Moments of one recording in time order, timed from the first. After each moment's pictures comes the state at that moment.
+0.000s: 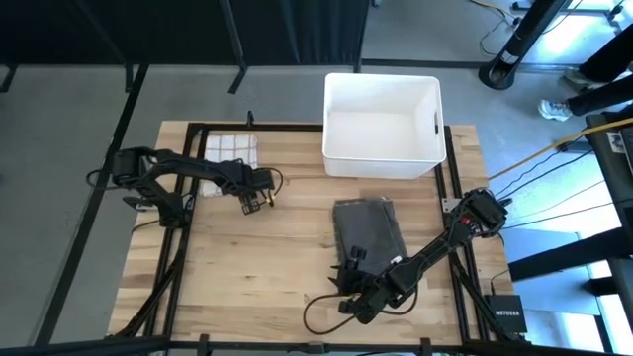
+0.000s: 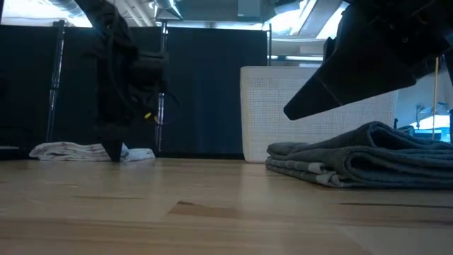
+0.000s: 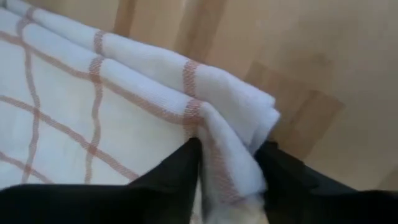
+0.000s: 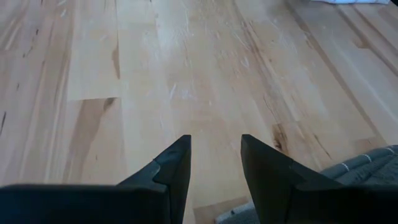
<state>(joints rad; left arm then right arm) 0.27 1.60 0.73 -0.67 -0.43 -0.13 0.67 1.93 1.13 -0.16 0.75 0.57</state>
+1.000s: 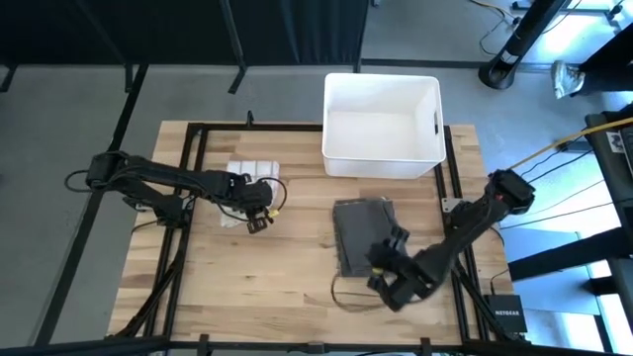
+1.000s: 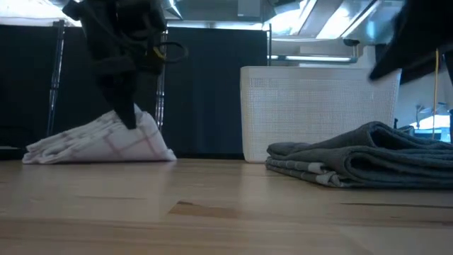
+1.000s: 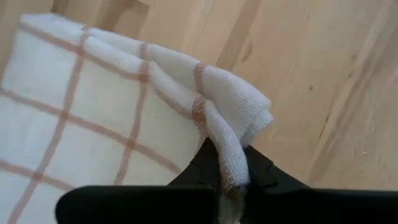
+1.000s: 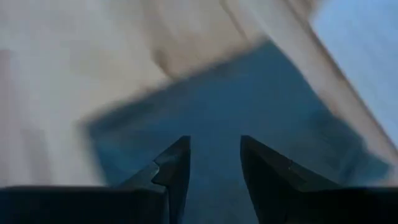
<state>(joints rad) 0.01 1.37 0.82 -0.69 -0.22 -0.34 0.74 1.65 1.12 -0.88 0.73 1.06</state>
